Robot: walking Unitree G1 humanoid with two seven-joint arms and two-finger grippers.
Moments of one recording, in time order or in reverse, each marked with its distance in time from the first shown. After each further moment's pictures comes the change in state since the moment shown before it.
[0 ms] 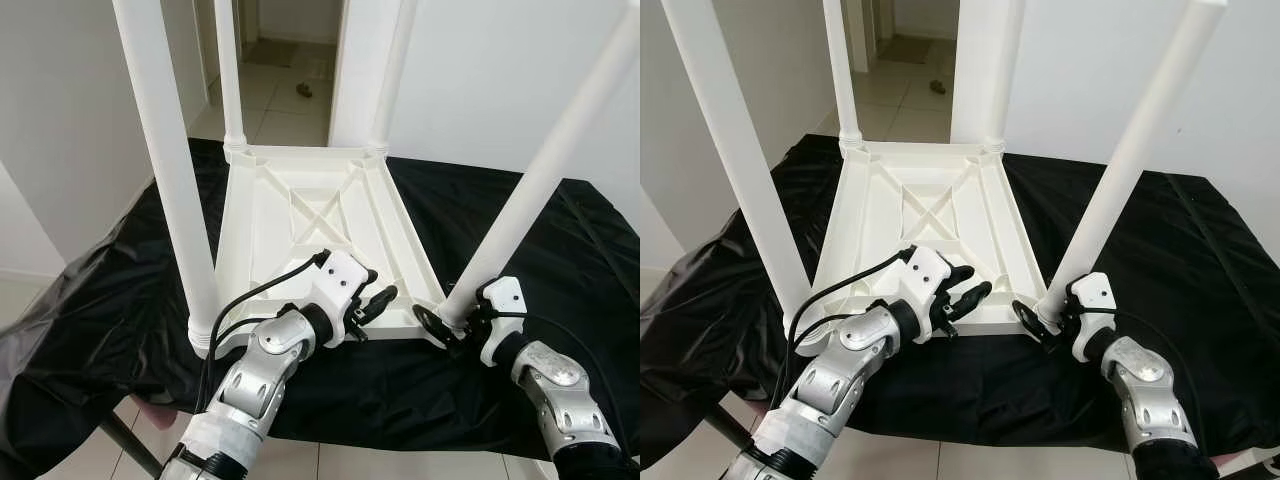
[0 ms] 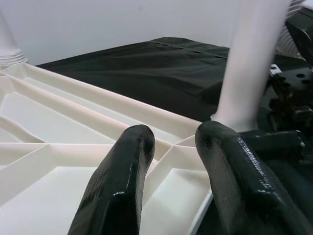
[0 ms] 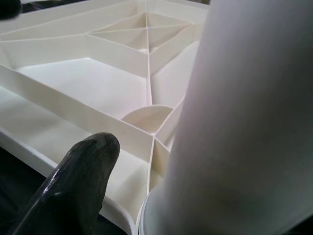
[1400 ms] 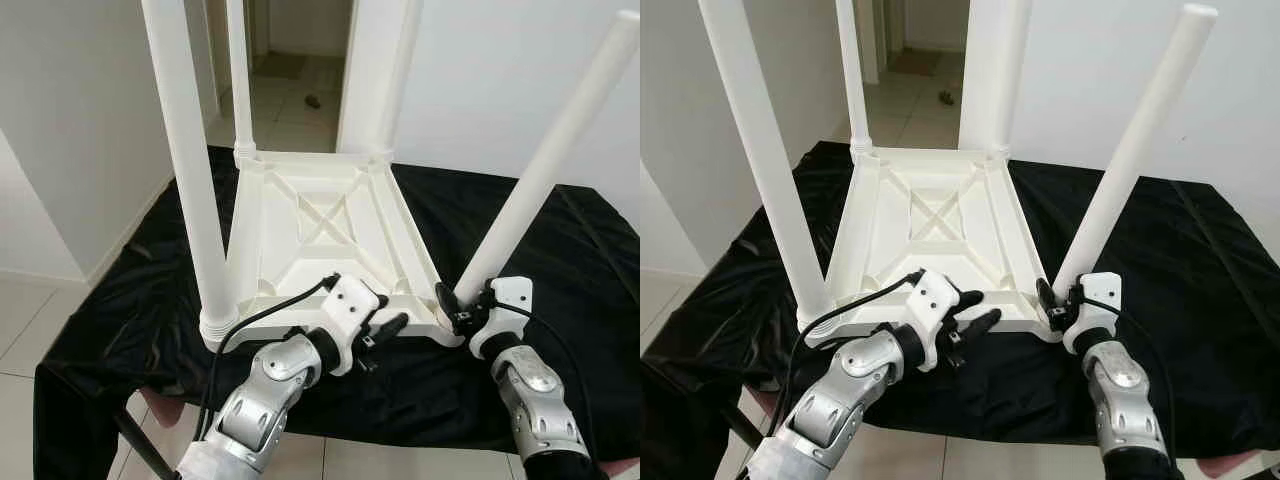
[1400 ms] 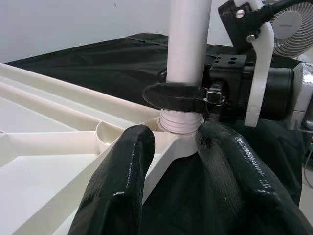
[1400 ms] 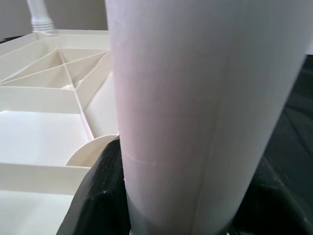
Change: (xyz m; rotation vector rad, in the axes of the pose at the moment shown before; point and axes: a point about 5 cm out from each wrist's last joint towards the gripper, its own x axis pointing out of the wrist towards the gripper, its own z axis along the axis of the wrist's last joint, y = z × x) left arm -0.010 -0.028 -0.004 -0.030 0.018 -0.077; right arm 0.008 0.012 -0.008 0.178 -0.005 -0.543
